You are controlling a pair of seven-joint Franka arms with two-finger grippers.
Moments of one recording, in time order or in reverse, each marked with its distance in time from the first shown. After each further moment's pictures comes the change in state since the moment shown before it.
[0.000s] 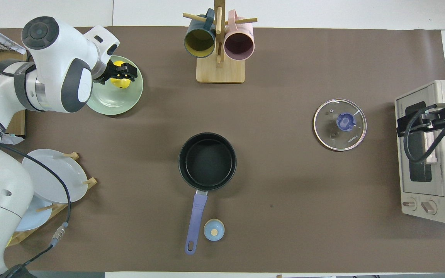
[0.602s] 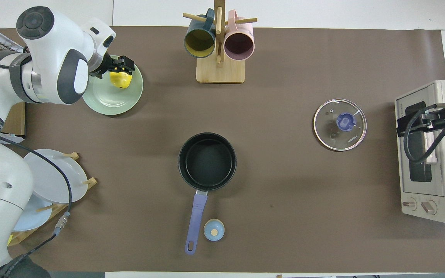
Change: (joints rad) left arm 0.008 0.053 0.000 0.065 0.000 0.003 0.000; right arm -0.004 -0.007 -0.001 0.000 0.000 -0.007 0.000
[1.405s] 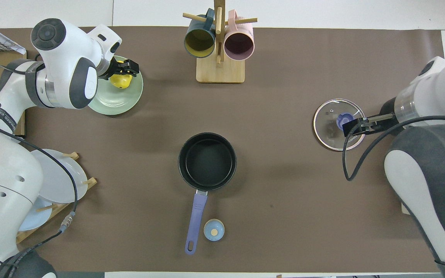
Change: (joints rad) left arm -0.002 0.017 -0.002 -0.044 0.000 0.083 0.000; right arm 0.120 -0.014 0.020 -0.212 0.048 0.291 -0.002
